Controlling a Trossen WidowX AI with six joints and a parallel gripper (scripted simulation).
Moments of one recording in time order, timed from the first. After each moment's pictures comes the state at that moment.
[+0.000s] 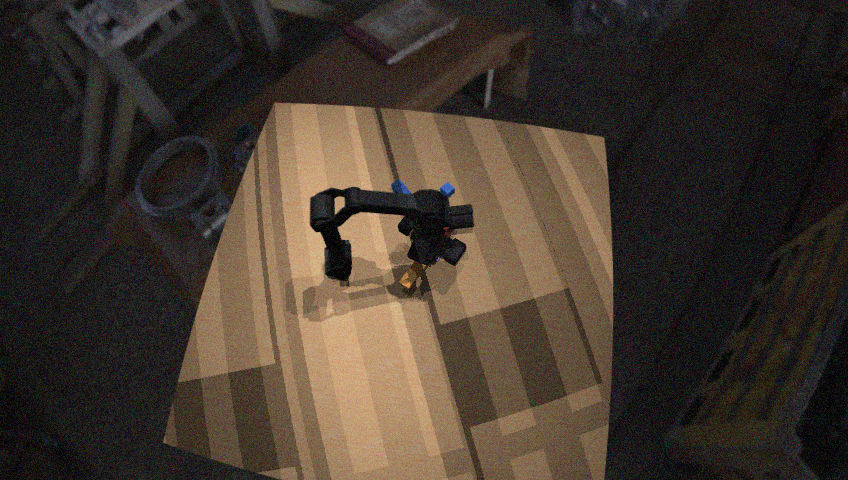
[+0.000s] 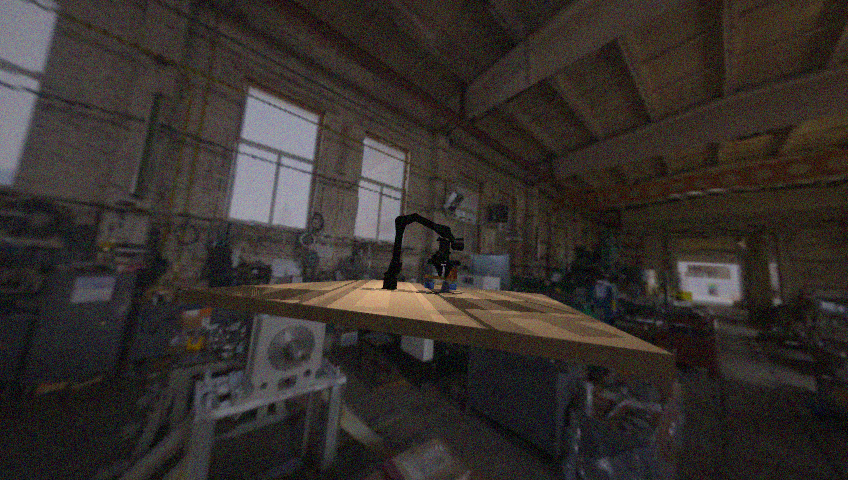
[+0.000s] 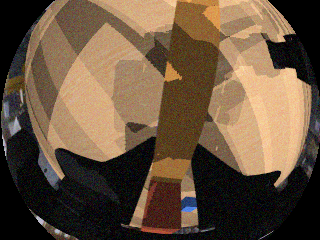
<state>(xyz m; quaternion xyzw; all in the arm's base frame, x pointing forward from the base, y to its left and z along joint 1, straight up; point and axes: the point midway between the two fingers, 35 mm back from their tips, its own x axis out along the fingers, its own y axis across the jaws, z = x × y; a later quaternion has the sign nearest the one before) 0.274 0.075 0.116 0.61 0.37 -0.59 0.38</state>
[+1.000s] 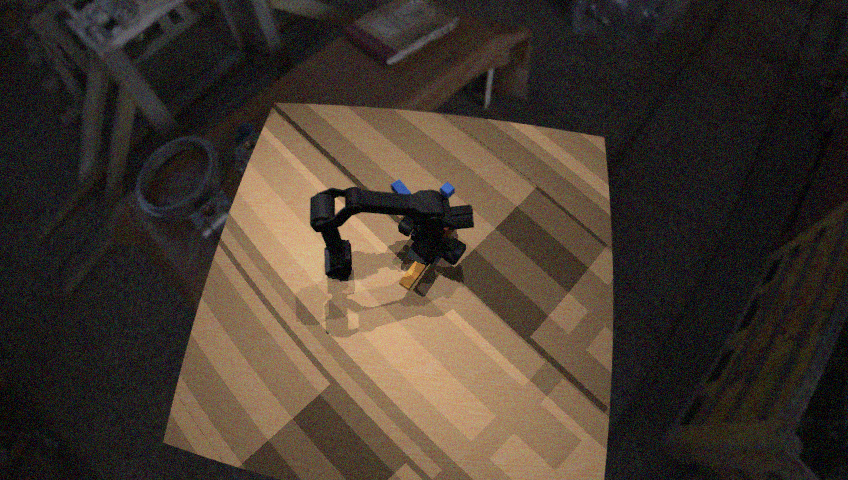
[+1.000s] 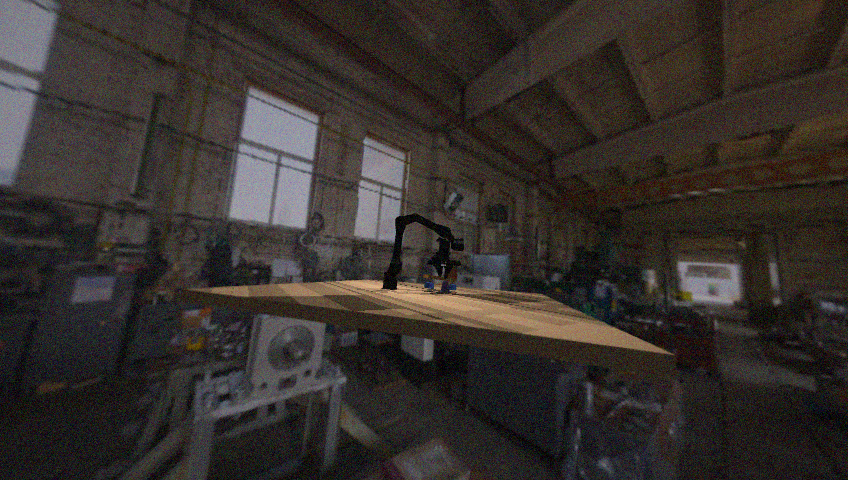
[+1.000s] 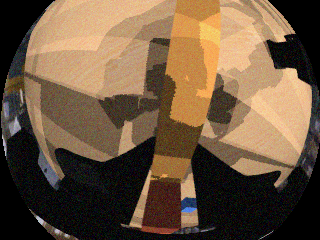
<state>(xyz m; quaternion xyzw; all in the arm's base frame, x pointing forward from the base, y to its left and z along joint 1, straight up) 0.275 0.075 0.113 0.61 0.37 -0.59 0.38</state>
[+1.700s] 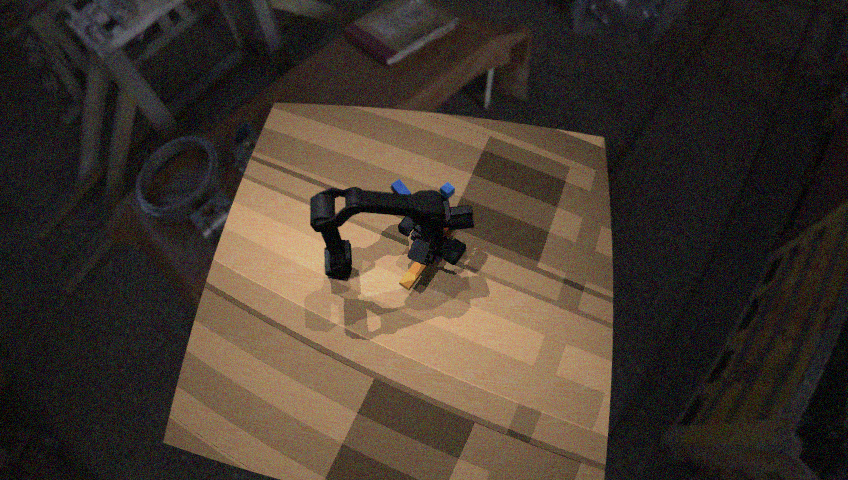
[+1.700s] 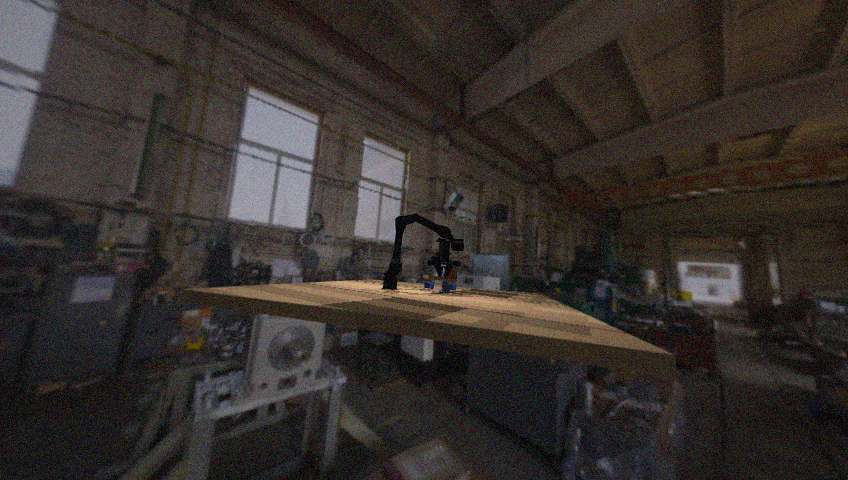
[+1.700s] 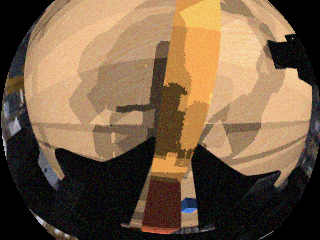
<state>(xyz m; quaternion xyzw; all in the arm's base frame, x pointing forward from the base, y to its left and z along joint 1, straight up) 0.275 0.075 0.112 0.61 0.37 -0.59 0.38</state>
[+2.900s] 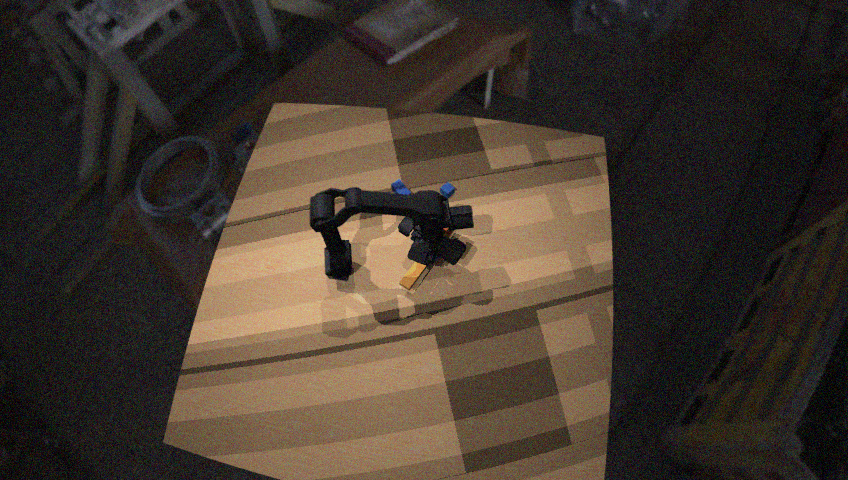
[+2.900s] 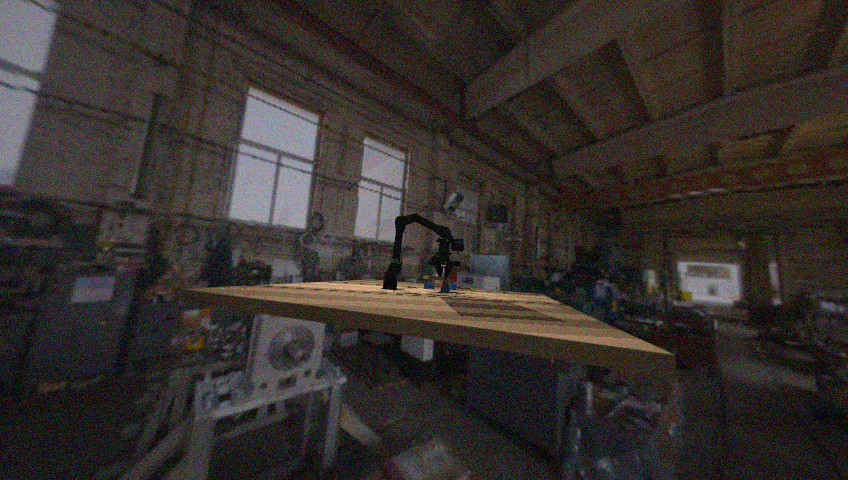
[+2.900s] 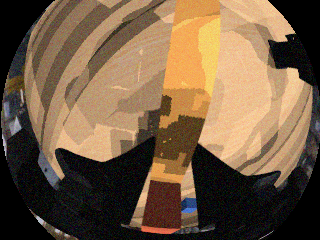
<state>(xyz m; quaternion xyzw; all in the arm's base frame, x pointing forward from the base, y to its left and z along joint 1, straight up) 0.275 0.076 0.110 0.61 0.37 -0.59 0.38</state>
